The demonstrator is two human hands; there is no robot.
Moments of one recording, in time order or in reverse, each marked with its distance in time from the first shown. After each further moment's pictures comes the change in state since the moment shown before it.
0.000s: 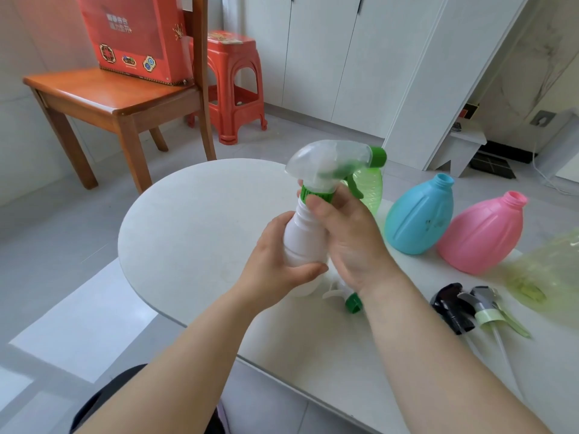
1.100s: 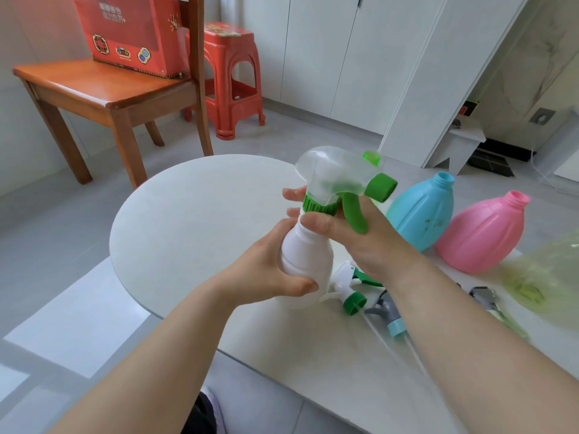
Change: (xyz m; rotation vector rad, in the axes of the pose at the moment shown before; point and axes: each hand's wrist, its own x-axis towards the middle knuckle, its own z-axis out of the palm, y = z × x) left_hand 0.006 0.010 -0.018 -0.009 -0.361 -0.028; right_hand 0.002 -0.015 -0.022 -0.264 -0.330 0.020
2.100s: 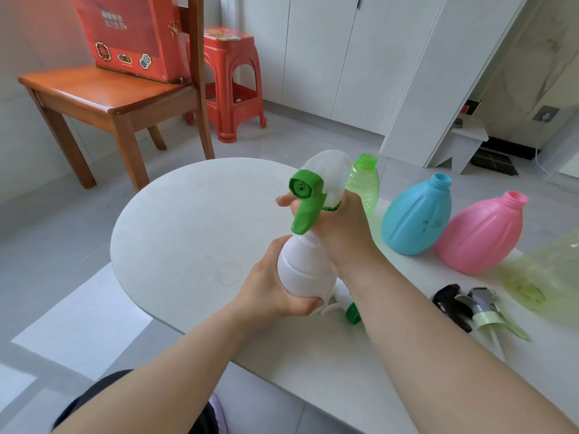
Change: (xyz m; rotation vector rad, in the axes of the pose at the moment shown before) left_hand -0.006 -0.019 0.030 -0.024 0.251 -0.065; right_hand 0.016 -0.005 0.026 -0.132 0.424 0.110
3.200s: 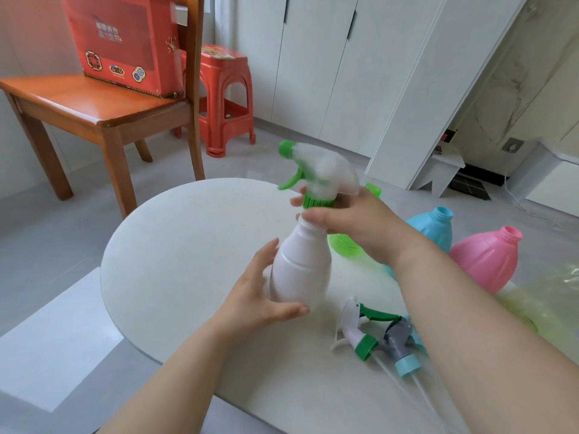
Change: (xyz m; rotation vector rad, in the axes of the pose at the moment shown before) left_hand 0.023 -0.018 -0.039 0.053 -0.007 0.058; right_hand 0.044 -0.022 -0.021 -0.081 -0.339 0.019
